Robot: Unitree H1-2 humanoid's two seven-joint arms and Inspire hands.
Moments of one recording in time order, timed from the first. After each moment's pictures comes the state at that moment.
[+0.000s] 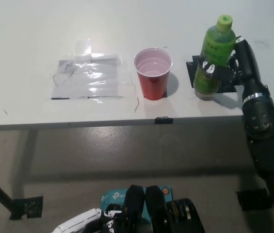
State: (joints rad) left_arm -0.03 0.47 -0.31 -0.31 -0.11 0.40 -0.54; right_arm -0.80 -0.16 -0.02 0.74 -0.40 -0.25 -0.18
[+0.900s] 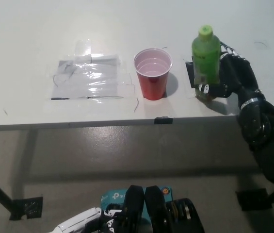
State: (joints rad) left_arm -0.03 0.47 -0.31 -0.31 -0.11 0.40 -0.54; right_arm -0.79 -0.27 0.31 0.65 -0.62 0.02 -0.15
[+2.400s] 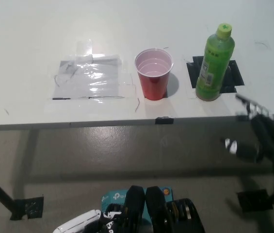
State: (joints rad) left_arm -0.02 0.47 -0.31 -0.31 -0.11 0.40 -0.54; right_arm -0.21 -0.36 0.26 -0.28 -0.60 0.41 0.17
